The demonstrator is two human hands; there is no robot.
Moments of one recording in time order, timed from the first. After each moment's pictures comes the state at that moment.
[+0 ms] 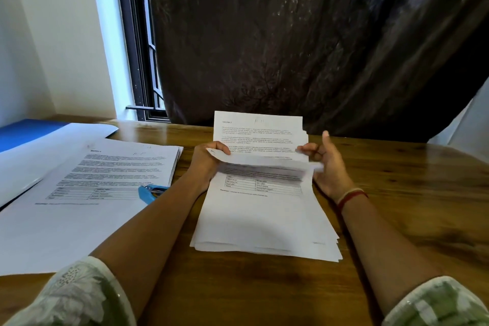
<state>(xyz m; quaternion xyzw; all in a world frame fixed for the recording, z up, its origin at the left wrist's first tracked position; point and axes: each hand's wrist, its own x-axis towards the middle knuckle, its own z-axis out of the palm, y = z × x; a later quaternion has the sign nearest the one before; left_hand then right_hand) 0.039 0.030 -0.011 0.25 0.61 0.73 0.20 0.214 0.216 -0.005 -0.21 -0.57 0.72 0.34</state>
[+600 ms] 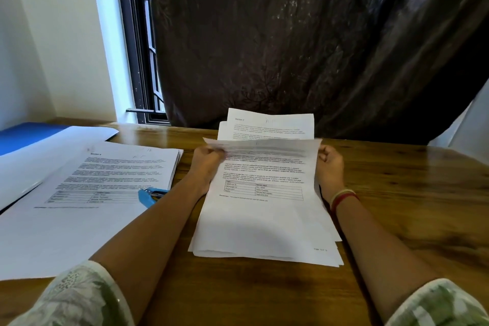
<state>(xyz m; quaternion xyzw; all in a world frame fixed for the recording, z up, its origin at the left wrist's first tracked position) 0.043 0.027 -0.009 0.24 0.62 0.72 0.20 0.202 0.216 -0.016 -0.28 -0.64 0.54 0.47</state>
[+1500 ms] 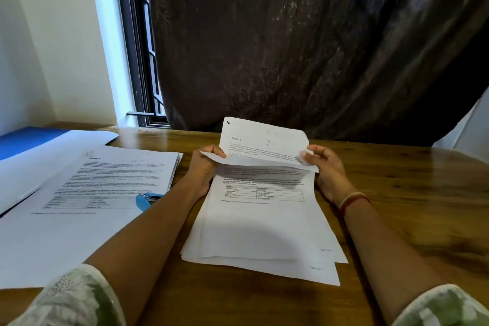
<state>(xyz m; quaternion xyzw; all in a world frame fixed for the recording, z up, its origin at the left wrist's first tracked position) 0.034 0.030 -0.011 0.22 0.59 0.74 0.24 0.206 0.228 -0.011 -0.23 -0.60 0.67 0.37</state>
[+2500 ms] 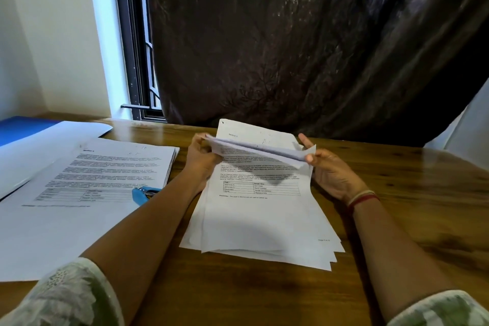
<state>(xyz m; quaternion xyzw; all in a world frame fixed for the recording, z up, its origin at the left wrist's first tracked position) 0.032 0.035 -0.014 0.23 0.63 0.73 0.15 0.228 0.226 0.002 -0.07 -0.66 0.71 0.25</state>
